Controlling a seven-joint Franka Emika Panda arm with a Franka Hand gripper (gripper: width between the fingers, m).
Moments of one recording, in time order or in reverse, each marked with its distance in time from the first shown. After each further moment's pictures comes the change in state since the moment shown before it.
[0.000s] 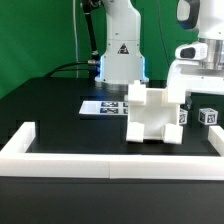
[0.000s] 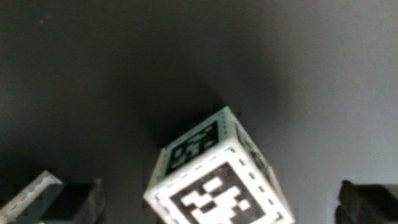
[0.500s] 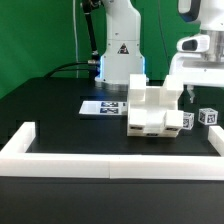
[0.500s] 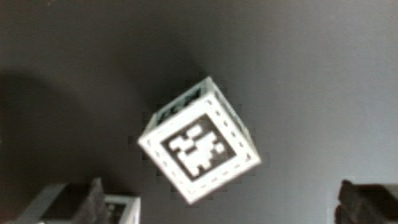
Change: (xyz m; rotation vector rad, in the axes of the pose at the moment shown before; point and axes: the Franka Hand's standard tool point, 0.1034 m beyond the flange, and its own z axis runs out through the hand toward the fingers) arm 0.008 -0.005 -0.025 0.025 0.000 -0.005
